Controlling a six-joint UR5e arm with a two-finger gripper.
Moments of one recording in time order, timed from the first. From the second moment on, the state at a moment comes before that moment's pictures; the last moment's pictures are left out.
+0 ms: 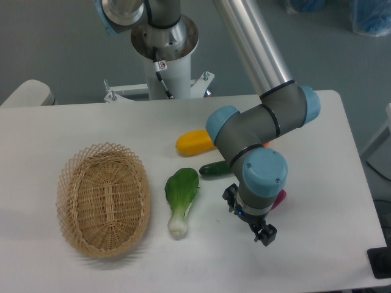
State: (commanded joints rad) arm 2.48 -2.22 -1.32 -1.14 1.56 1.40
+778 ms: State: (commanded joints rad) arm 2.50 -2.15 -1.41 -1.15 1.56 1.42
